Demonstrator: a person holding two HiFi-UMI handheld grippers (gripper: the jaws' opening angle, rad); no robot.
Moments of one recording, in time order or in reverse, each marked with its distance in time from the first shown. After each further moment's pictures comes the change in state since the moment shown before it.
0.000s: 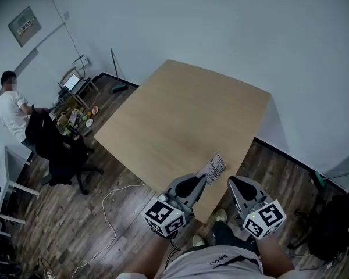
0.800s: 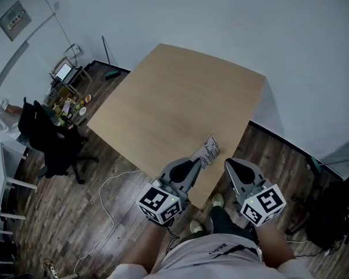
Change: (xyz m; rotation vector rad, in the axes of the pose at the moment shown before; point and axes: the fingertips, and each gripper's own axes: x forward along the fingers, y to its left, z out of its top) left arm 0.003 0.004 -0.002 0.009 0.025 0.023; right arm 0.002 -0.004 0.007 -0.013 0.018 -0.023
